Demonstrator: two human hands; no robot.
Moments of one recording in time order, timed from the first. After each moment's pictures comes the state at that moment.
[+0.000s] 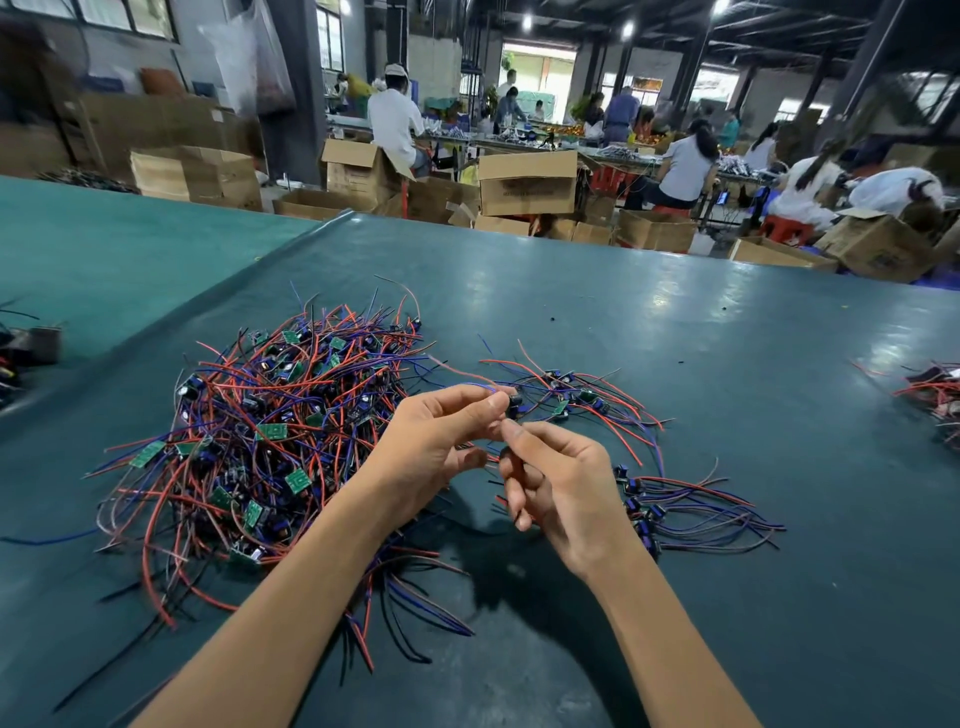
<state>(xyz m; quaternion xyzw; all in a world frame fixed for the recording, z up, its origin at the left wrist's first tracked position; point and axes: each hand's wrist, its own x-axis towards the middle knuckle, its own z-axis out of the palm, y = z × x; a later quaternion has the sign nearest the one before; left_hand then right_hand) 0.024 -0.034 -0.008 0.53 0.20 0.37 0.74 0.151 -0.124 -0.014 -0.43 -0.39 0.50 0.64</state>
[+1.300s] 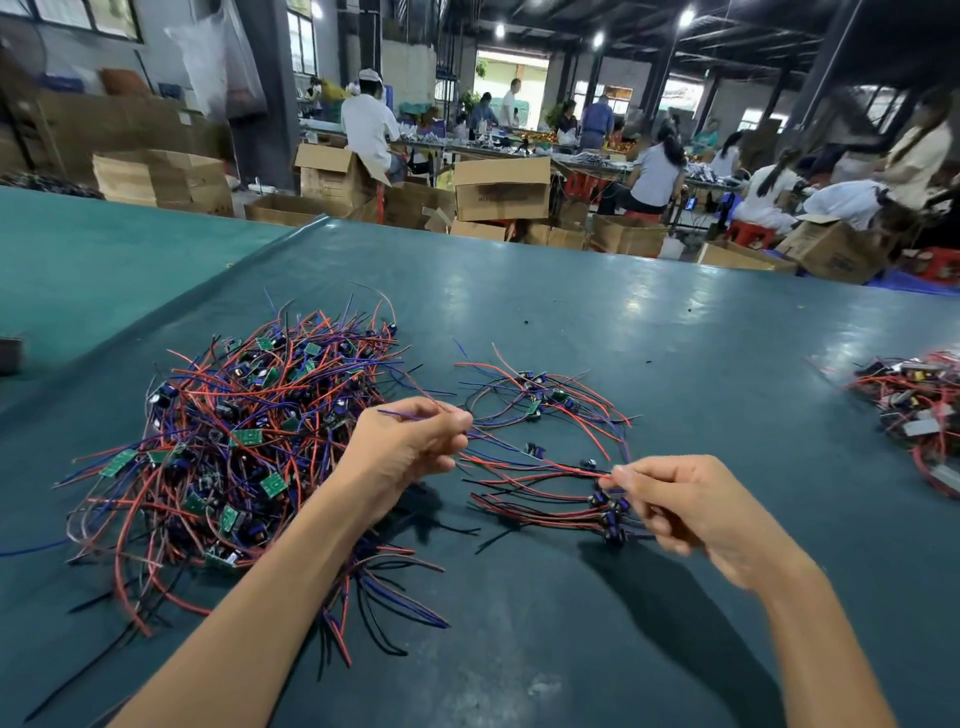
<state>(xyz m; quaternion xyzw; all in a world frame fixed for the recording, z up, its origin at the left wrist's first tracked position) 0.023 -0.031 -0.013 0.48 0.32 0.40 0.71 0.265 -0.200 0.005 -0.67 -0.44 0.37 0.47</state>
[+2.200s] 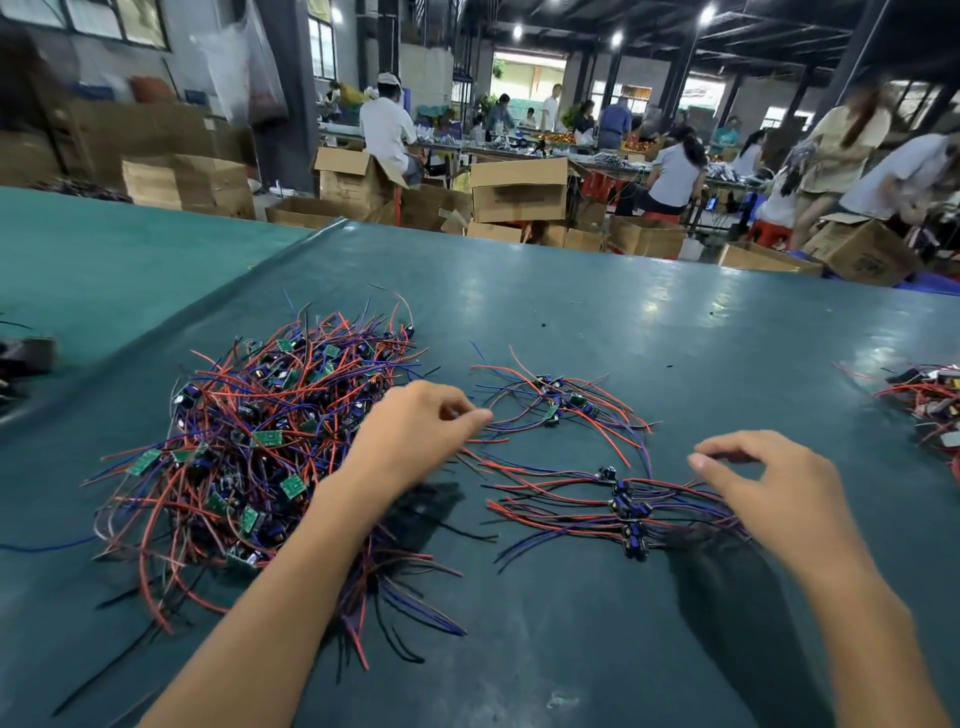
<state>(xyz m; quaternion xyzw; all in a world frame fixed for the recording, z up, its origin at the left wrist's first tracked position) 0.019 -0.021 0.008 0.83 0.43 0.29 0.21 0.288 -0.214 0.021 -0.81 -0.46 -0.03 0.36</state>
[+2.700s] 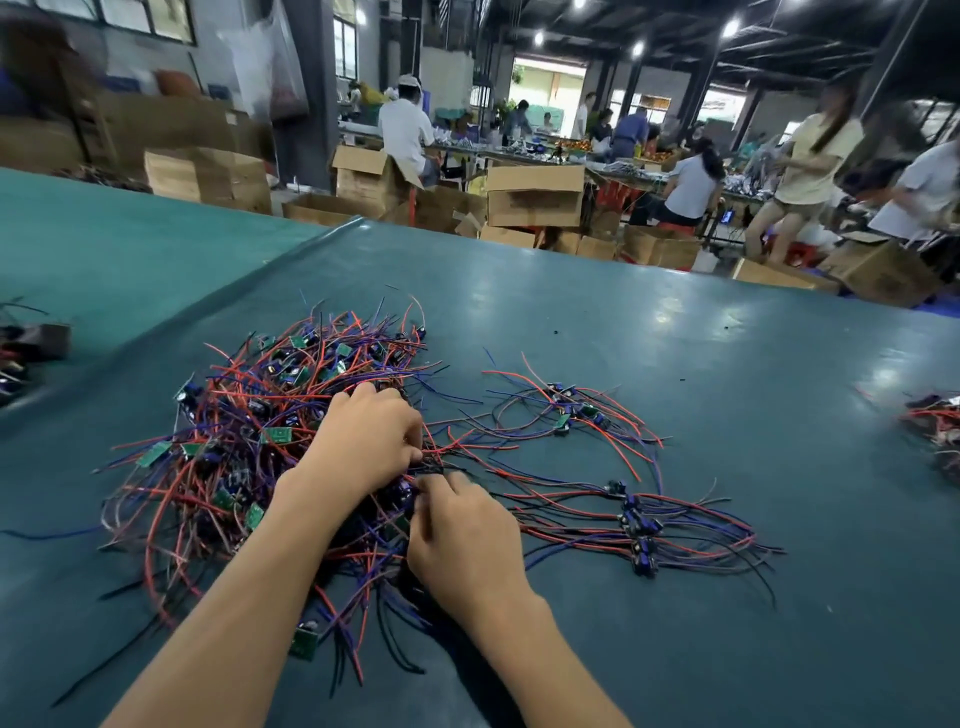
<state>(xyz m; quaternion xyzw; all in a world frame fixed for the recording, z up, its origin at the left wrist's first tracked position) -0.017 0.019 -0.010 0.88 0.47 0.09 -0.01 0.082 -0.106 -0.058 -0.69 -0.67 -0.08 0.25</state>
